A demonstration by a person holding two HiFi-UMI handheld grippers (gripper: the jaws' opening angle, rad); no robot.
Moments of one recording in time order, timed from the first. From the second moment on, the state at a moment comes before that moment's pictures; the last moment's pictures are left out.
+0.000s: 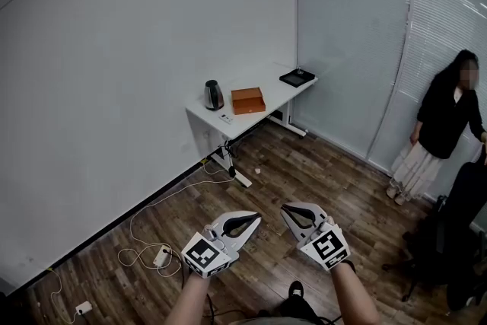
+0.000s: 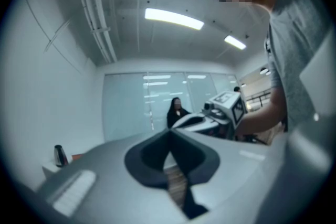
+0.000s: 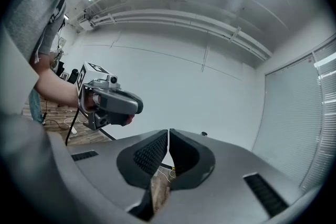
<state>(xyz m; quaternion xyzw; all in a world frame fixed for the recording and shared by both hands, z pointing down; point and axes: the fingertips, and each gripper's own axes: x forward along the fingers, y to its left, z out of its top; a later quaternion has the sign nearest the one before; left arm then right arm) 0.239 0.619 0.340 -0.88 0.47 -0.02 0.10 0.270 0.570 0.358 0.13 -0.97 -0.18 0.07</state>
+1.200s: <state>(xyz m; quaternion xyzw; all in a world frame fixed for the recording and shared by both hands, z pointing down) 0.224 0.478 0.340 -0.86 0.50 -0.05 0.09 0.245 0.434 0.363 0.08 -0.98 -0.16 0.07</state>
